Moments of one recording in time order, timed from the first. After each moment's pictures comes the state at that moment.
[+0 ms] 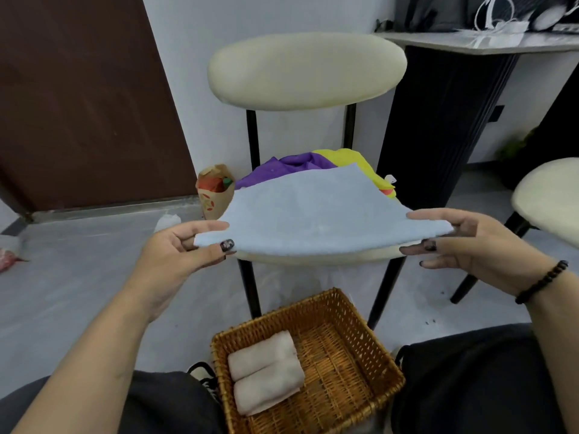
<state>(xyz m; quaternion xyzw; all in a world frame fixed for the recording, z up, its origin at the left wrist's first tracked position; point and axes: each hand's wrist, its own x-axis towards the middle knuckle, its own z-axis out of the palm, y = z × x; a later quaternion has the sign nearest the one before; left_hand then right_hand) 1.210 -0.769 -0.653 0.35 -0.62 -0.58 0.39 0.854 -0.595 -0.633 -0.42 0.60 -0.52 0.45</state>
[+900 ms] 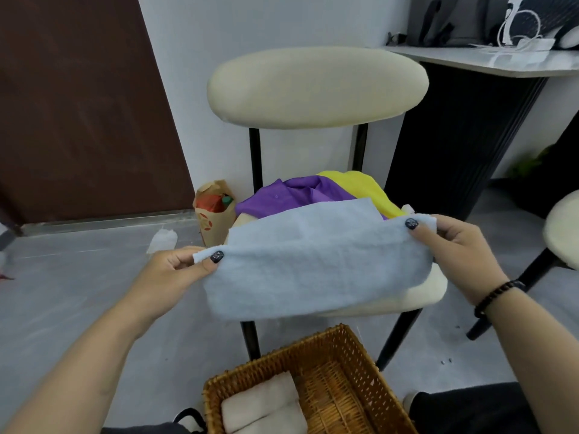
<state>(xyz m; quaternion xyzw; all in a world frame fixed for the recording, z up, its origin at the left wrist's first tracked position) 1.192 -0.853 -0.660 0.45 -0.67 -0.50 0.31 0.846 -0.699 -0.649 -0.46 0.65 -0.57 0.20</state>
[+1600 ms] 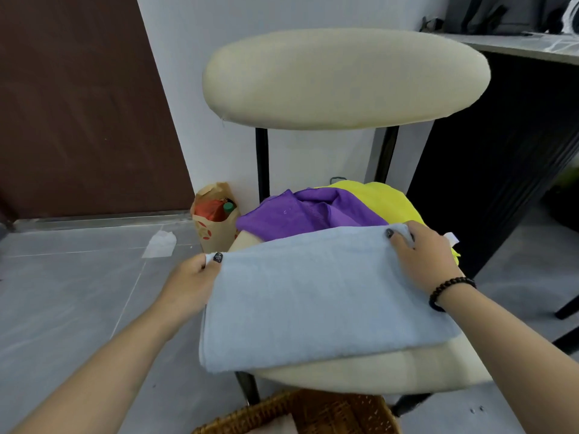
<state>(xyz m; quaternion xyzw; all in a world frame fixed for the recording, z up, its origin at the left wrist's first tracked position) 1.131 -0.956 -0.716 0.57 -0.65 -0.41 0.28 0.812 -0.847 -0.699 -0.44 0.82 -0.37 0.08</state>
